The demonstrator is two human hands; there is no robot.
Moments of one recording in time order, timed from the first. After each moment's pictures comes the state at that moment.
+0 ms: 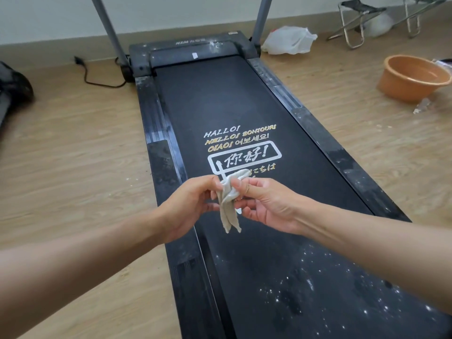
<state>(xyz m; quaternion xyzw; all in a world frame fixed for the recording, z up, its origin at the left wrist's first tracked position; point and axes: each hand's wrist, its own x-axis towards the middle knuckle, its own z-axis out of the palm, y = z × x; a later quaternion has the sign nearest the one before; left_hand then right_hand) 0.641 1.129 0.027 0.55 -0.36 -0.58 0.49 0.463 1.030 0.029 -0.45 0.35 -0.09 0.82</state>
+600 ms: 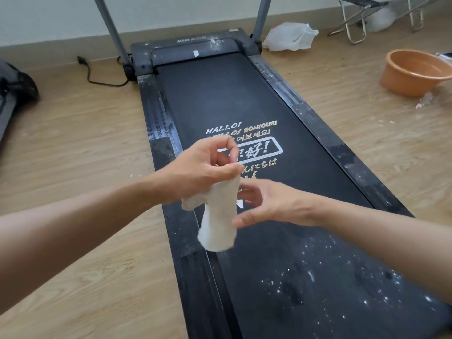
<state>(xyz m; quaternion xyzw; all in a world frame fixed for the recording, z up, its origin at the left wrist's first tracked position) 0.642 1.119 0.092 0.57 -0.58 -0.45 0.37 0.443 1.035 0.047 -0.73 0.24 0.05 0.63</state>
